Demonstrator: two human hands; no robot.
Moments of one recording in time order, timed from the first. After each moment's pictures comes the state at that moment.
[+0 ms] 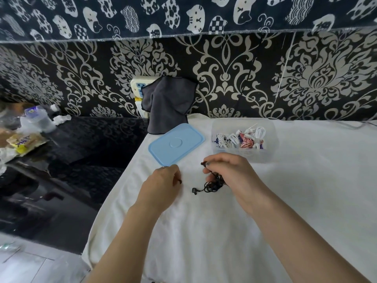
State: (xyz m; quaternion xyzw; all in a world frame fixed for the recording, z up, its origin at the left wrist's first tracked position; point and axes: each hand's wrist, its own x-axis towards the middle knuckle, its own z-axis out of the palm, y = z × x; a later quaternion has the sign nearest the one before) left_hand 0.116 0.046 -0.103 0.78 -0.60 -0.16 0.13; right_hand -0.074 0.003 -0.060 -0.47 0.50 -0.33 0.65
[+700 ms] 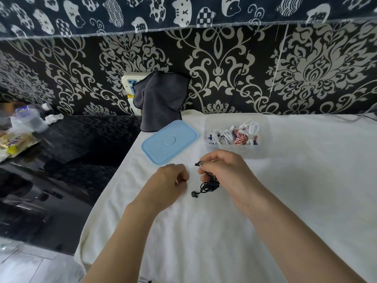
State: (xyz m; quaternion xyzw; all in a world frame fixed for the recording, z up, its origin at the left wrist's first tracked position) left_hand 0.100 0.037 -0.102 0.71 -0.65 -0.24 0.16; right_hand -0.082 0.006 -0.053 -0.49 0.52 -0.30 0.63
